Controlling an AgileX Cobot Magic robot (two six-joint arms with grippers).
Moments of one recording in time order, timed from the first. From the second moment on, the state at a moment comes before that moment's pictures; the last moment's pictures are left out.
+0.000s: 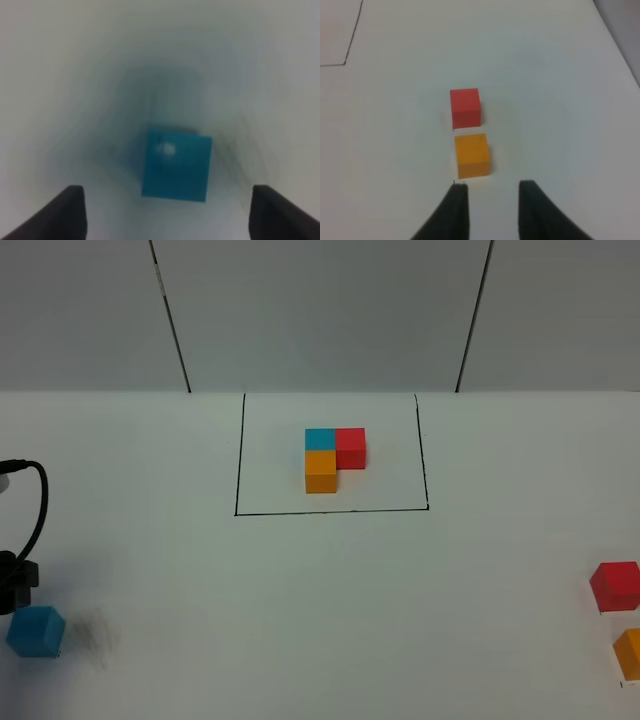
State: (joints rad) left arm 0.13 1.36 -0.67 -0.09 0.46 0.02; right arm -0.05 -0.01 -0.49 -0.05 1.06 0.02
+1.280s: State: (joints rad) left arm 0.13 1.69 -0.67 -0.28 0.29 0.25; right arm -0.05 -0.01 -0.49 -0.05 1.06 0.02
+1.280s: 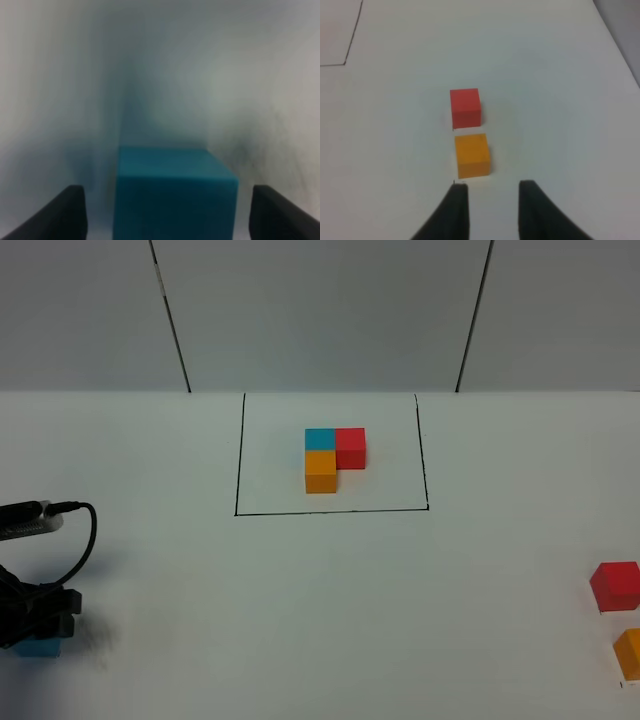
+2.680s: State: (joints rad) left arm -0.60 1.99 -1.46 -0.08 0.80 0.94; right arm -0.05 -0.01 -0.49 -0.05 1.06 0.02
